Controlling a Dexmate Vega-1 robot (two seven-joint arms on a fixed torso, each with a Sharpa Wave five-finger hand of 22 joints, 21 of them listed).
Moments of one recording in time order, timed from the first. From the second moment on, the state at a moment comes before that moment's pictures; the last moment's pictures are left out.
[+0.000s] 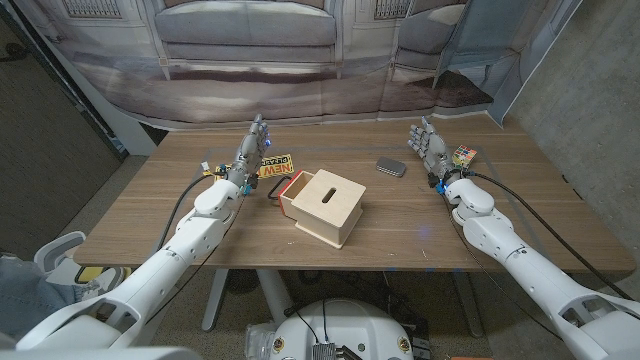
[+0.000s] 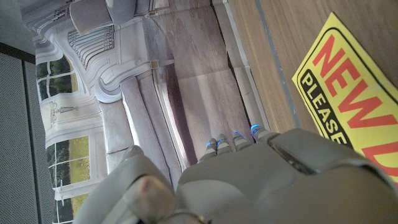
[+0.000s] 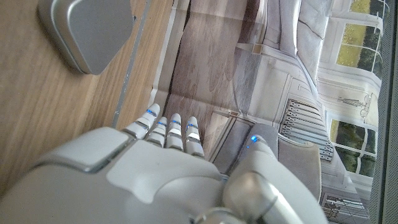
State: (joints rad) left arm 0.84 0.53 0.38 -1.35 -0.63 -0.25 -0.01; left_hand 0.21 -0.03 0.11 0.11 0.28 -0.13 0.01 0.19 0.18 -0.13 -0.04 0.20 0.18 -0.17 -0.02 0.18 0.18 -0.17 -0.03 0.20 0.17; right arm -0.82 -0.49 -0.37 -1.26 0.65 0.31 0.06; right_hand 0.12 -0.01 0.22 -0.01 0.23 0.15 0.06 0.20 0.19 0.09 0.11 0.22 0.18 -0.01 0.05 0.19 0.17 0.04 -0.03 0.33 0.17
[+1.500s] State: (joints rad) left arm 0.90 0.62 0.35 -1.51 -0.56 -0.18 0.08; left_hand 0.25 -0.01 0.12 0.10 0.28 -0.09 0.01 0.21 0.18 -0.08 -0.05 0.21 0.18 -0.17 -0.02 0.19 0.17 -0.17 -0.03 0.21 0.17; right arm -0.79 -0.45 -0.42 -1.20 0.62 0.36 0.09; right_hand 0.12 -0.01 0.22 -0.01 0.23 0.15 0.06 0.20 0.19 0.10 0.12 0.22 0.19 0.00 0.05 0.19 0.17 0.05 -0.03 0.32 0.17
